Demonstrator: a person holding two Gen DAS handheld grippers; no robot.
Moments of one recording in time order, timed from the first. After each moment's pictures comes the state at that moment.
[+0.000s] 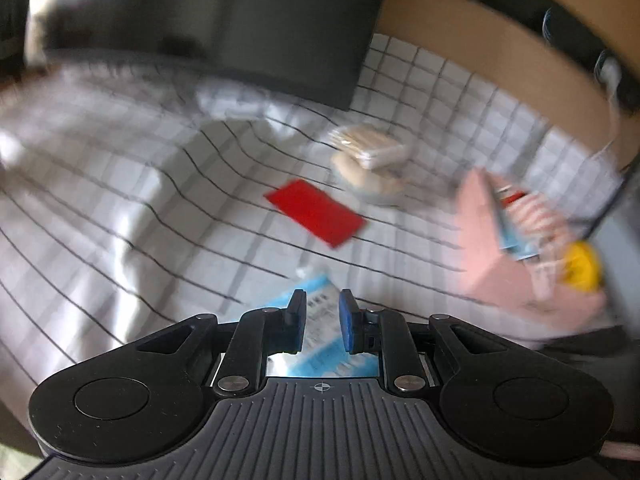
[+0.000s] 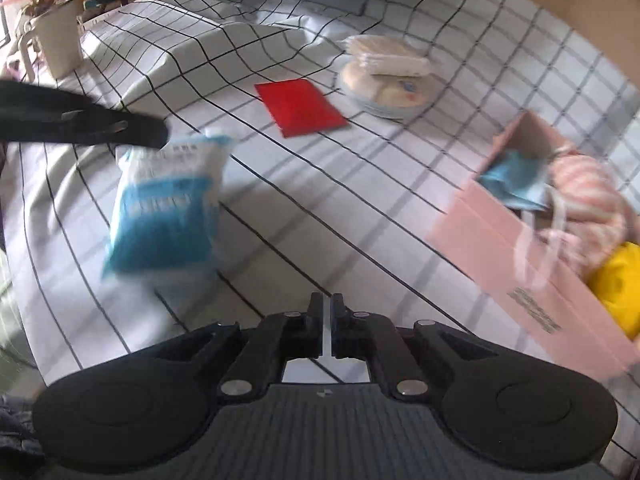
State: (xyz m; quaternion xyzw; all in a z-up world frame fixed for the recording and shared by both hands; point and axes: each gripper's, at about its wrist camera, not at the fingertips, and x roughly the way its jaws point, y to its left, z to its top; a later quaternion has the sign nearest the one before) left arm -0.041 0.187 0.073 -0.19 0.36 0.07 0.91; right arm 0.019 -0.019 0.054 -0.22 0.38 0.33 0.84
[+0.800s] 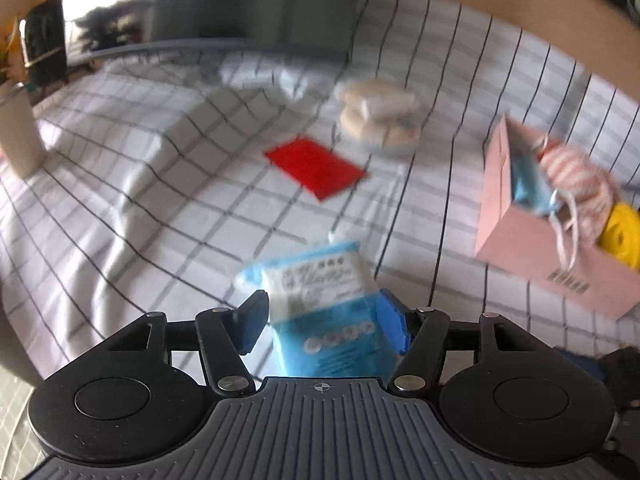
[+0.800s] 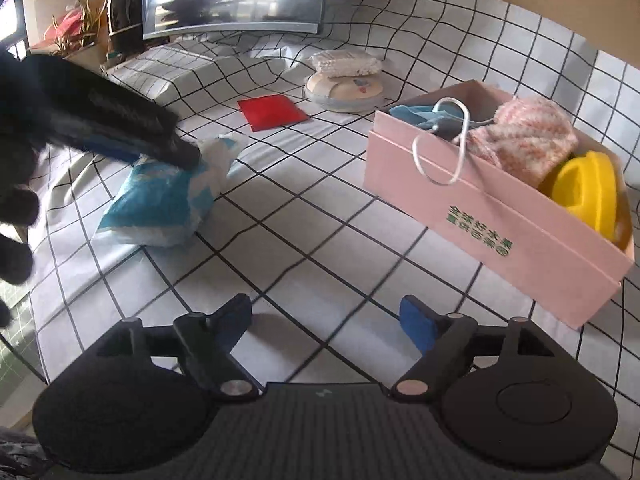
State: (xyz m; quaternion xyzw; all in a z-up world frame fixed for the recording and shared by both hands) left arm -0.017 0.088 0.063 -0.12 0.40 0.20 0.89; right arm 0.021 -0.115 0.023 -0.14 0.33 0.38 0.85
